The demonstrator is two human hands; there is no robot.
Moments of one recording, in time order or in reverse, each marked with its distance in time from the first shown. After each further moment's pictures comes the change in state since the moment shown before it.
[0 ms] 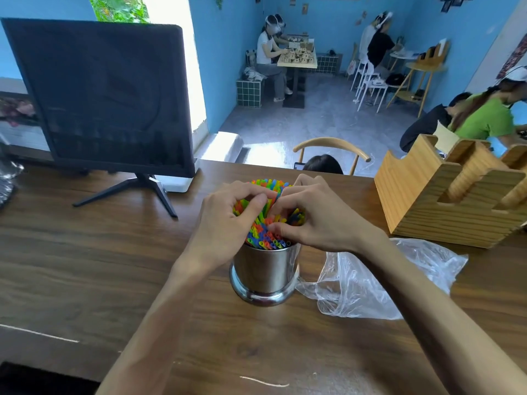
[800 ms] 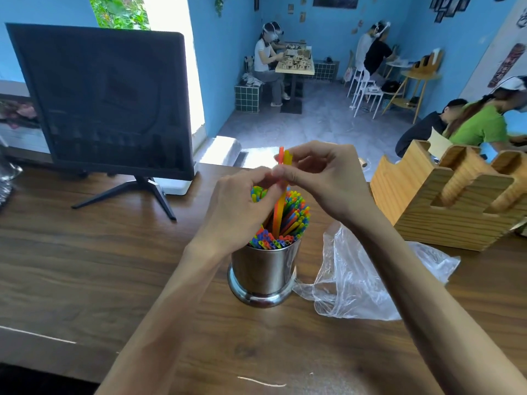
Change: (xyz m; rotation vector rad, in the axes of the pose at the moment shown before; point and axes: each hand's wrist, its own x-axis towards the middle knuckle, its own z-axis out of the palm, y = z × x) left_hand 0.019 0.024 0.007 0.160 0.082 0.139; right_hand 0.018 -0.014 -0.030 0.583 0.481 0.174
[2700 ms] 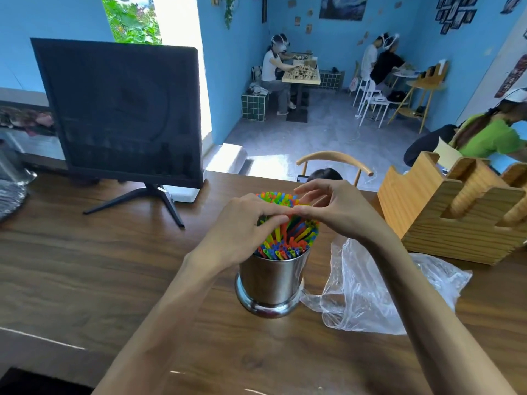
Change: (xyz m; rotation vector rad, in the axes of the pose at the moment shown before) left_hand -0.004 -0.032 -0.002 0.091 -0.261 0.020; right_hand -0.006 0.038 -0.013 -0.358 -0.239 0.307
